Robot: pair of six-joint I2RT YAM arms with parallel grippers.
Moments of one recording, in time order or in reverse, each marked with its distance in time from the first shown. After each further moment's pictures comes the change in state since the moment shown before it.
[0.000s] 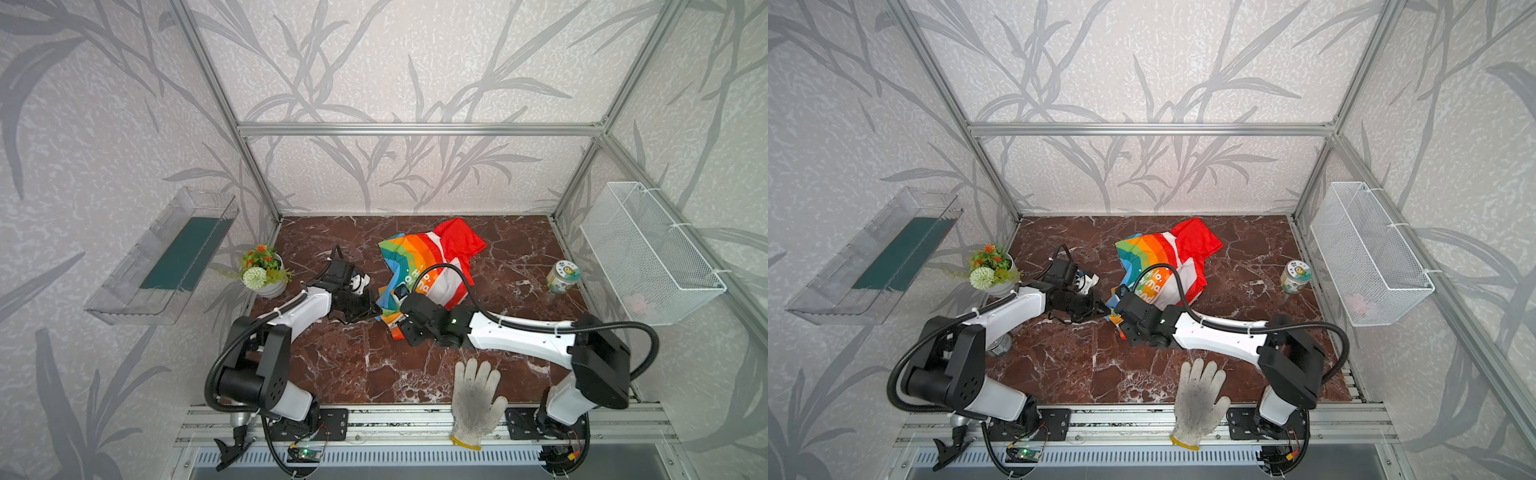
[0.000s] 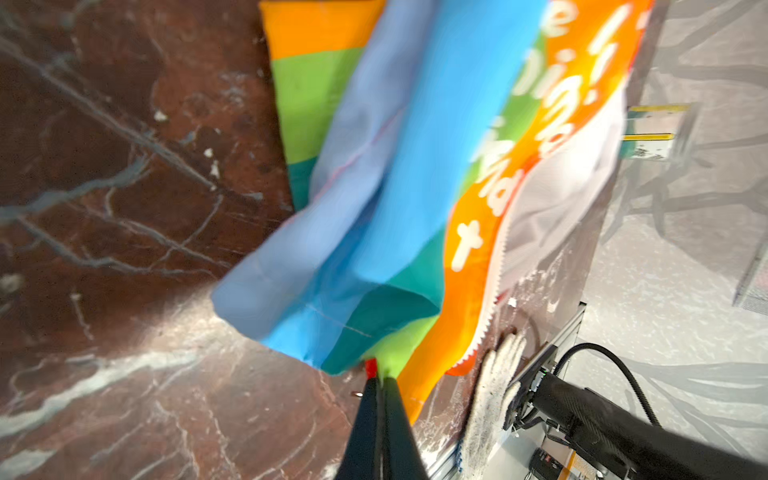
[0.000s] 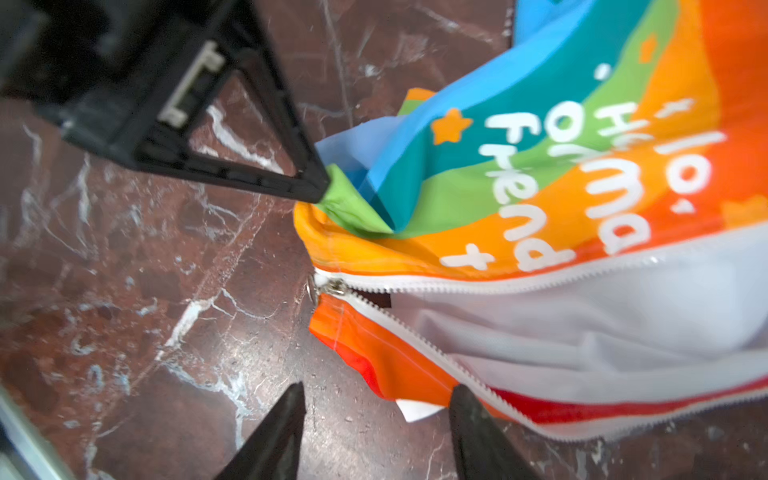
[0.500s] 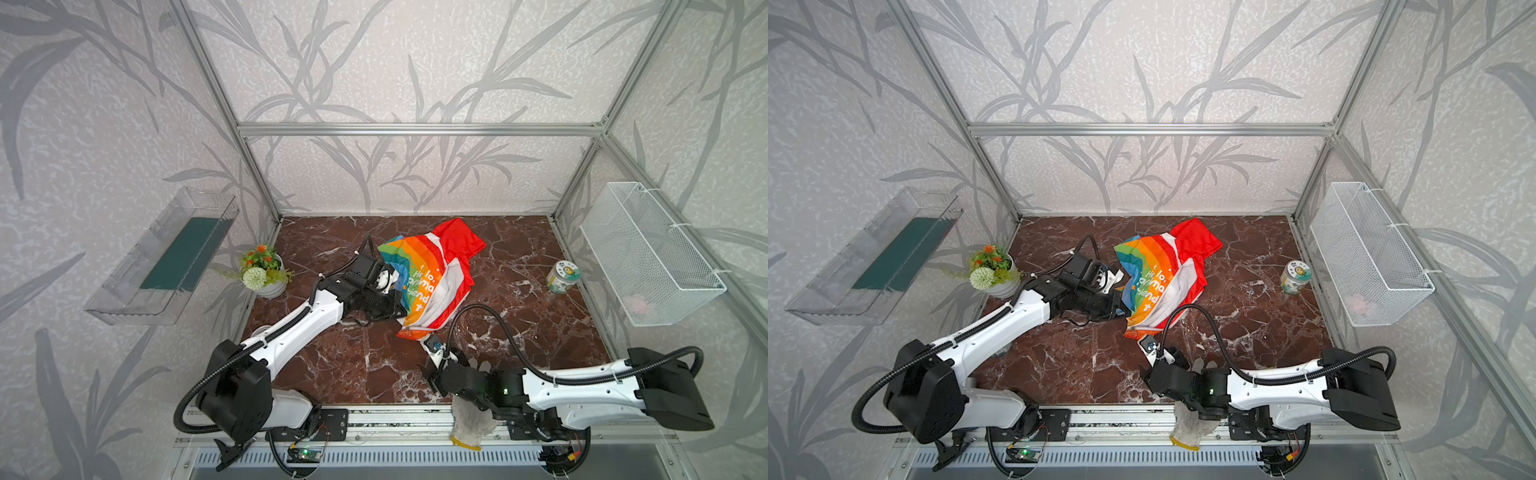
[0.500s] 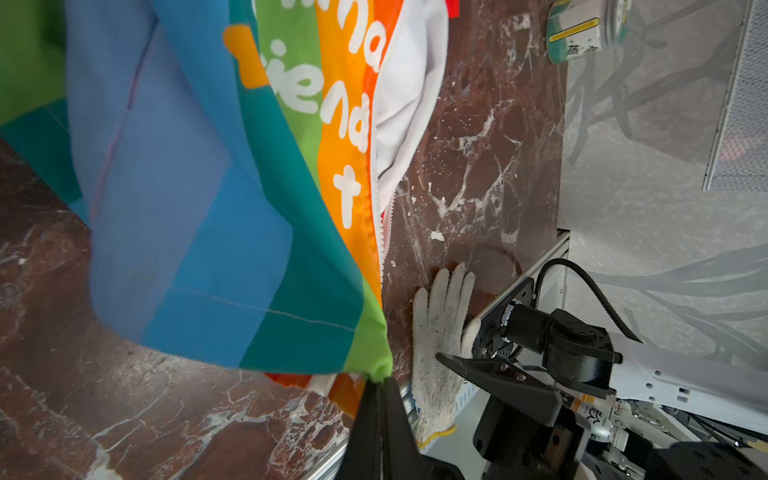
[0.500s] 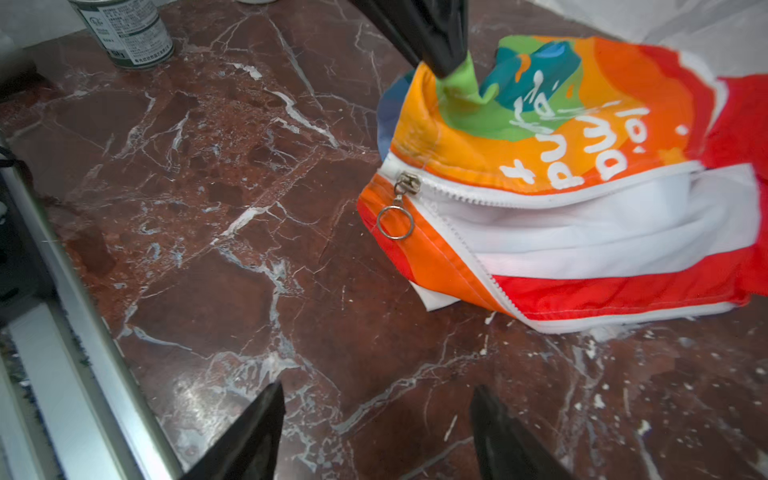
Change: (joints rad) left arm -0.299 -0.111 0.175 -0.152 -0.090 -0.089; right arm 0.375 -0.370 -0.573 0.441 0.406 -0.035
